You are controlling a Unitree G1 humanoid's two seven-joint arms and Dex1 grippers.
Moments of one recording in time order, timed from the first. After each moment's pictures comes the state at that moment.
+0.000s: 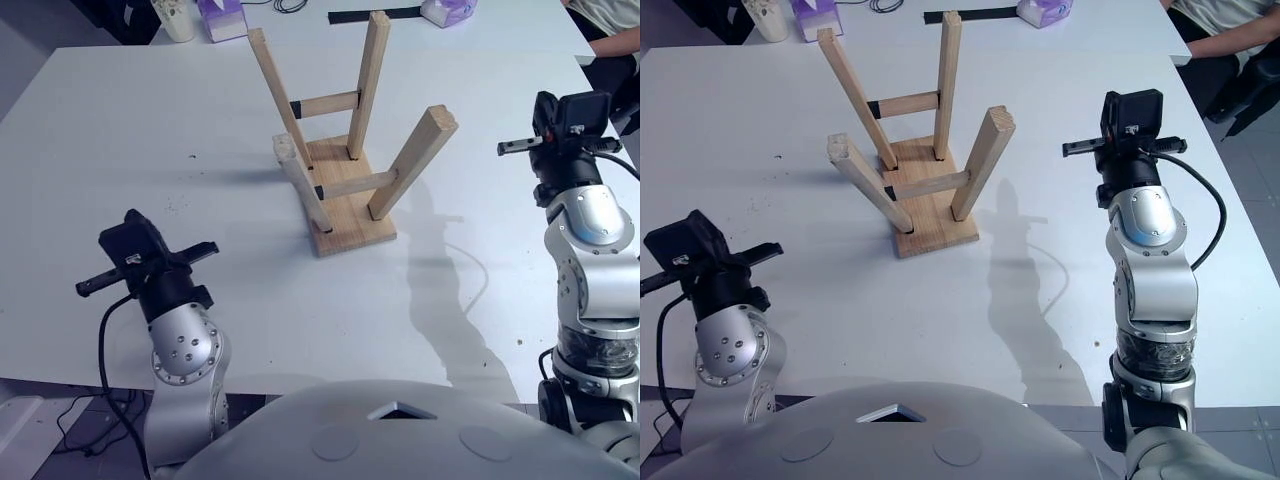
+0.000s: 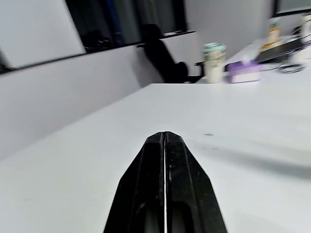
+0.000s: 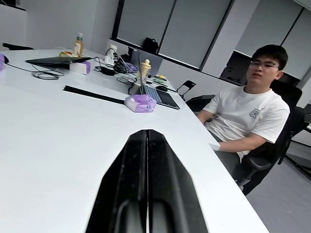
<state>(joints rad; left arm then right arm) 0.47 0.04 -0.09 -1.00 0.18 0.64 0.46 -0.13 -0.40 -0.11 -0.55 0.09 0.66 0.02</state>
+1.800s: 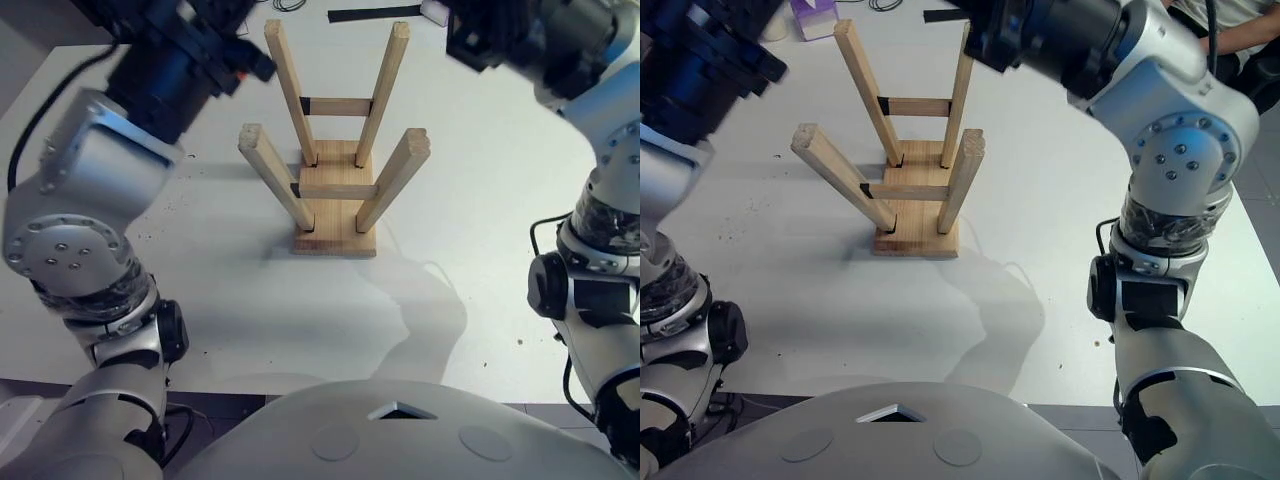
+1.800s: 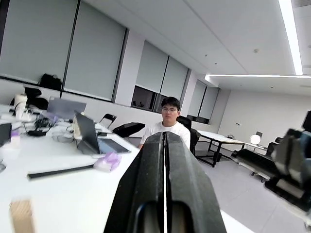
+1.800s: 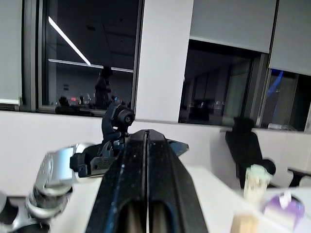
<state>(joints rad) -0.44 0.48 0.23 -0.62 -1.35 0.79 0.16 -0.73 -0.44 -0.08 -0.32 0.97 0.77 0.71</state>
